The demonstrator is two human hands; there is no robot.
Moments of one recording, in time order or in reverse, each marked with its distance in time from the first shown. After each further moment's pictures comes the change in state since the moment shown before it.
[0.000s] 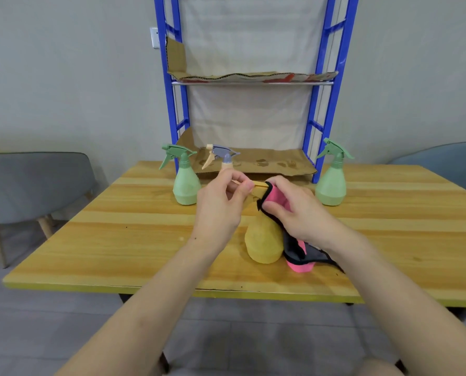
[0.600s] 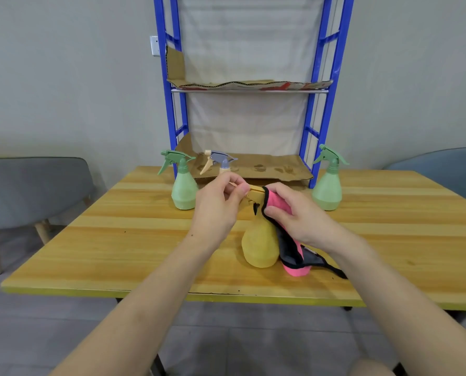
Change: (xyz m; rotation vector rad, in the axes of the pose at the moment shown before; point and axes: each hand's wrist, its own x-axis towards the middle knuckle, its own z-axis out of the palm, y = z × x) left_hand 0.010 0.000 -0.002 0.024 -0.049 -0.019; right_hand -0.002 0.003 -0.010 0.051 -0.053 0.035
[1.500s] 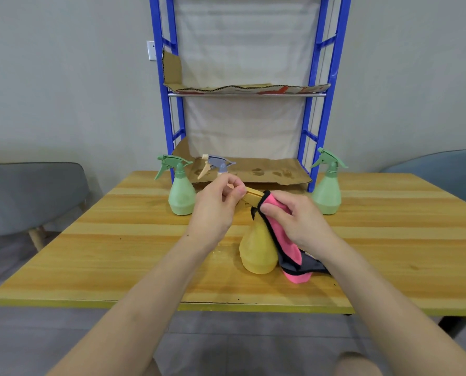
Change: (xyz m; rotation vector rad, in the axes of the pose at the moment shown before) left_hand 0.014 -0.012 -0.001 0.010 -0.061 0.022; right_hand 0.001 -0.004 0.012 0.124 0.179 -0.039
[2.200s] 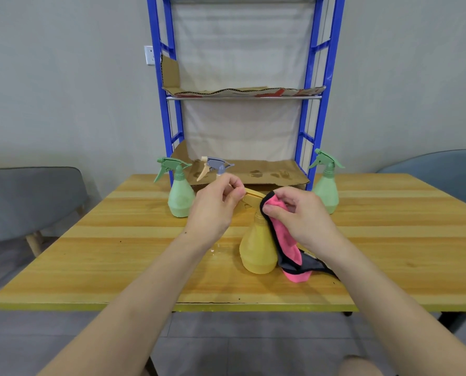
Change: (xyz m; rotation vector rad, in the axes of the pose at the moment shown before) left_hand 0.000 0.006 -0.007 0.128 -0.052 0.045; right_hand -0.002 0.000 -0.005 0.040 0.099 0.133
